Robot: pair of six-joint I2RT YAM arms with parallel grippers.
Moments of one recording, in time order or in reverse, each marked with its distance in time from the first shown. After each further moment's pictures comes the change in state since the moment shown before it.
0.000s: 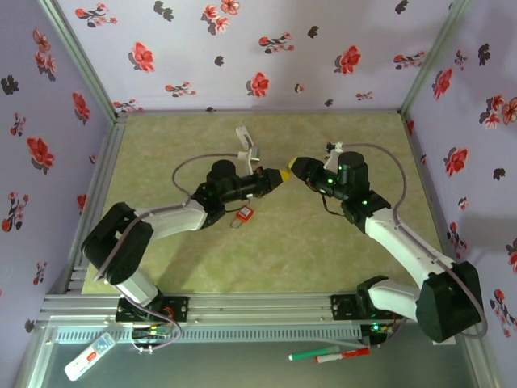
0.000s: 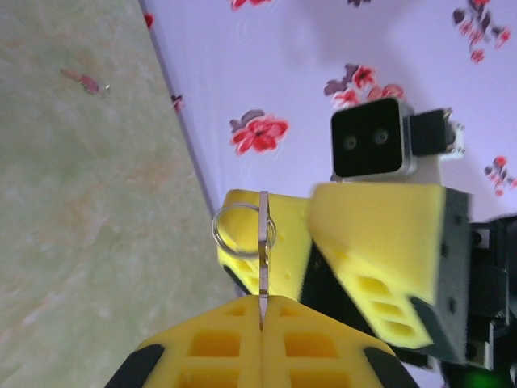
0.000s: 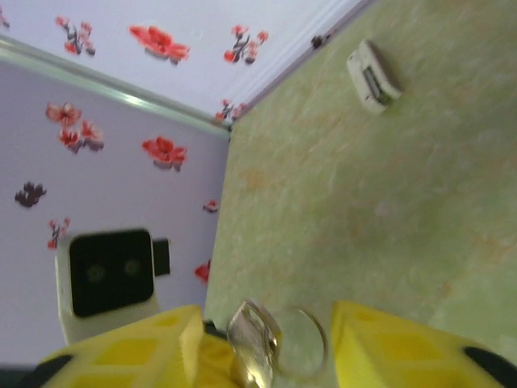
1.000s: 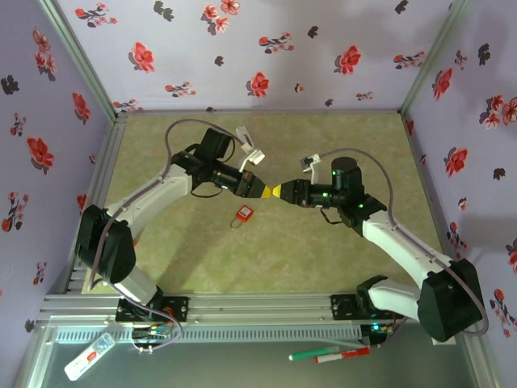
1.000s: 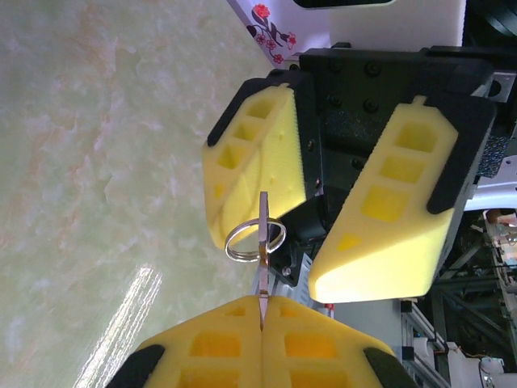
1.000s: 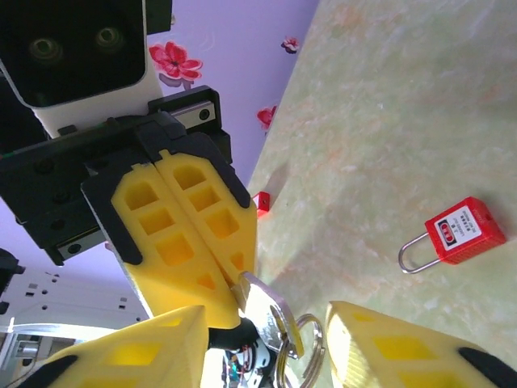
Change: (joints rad) left arm 0.134 -0.007 0.438 -1.229 0.472 0.938; right arm 0.059 -0.008 -0.047 -0.014 -0.396 -0.182
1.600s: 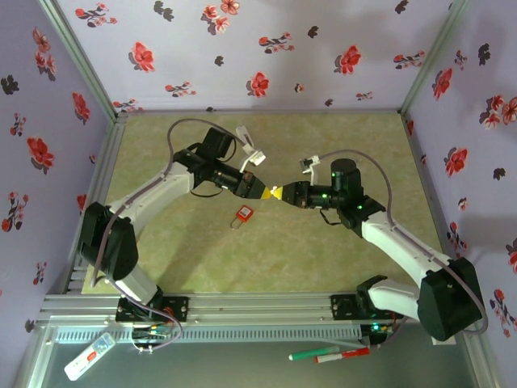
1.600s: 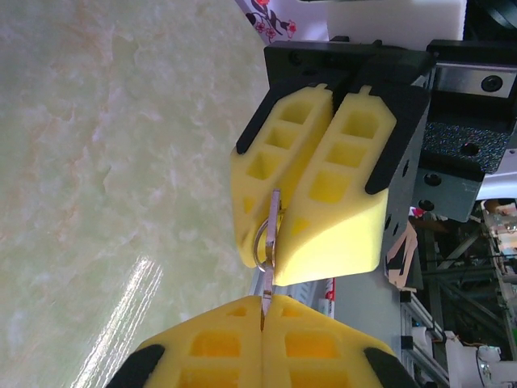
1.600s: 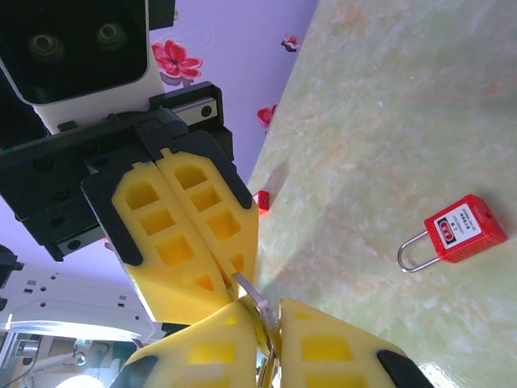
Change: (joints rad) left arm -0.002 0.029 0.027 -0.055 0.012 0.049; right arm 0.008 0.005 -0.018 0.028 0.000 0.010
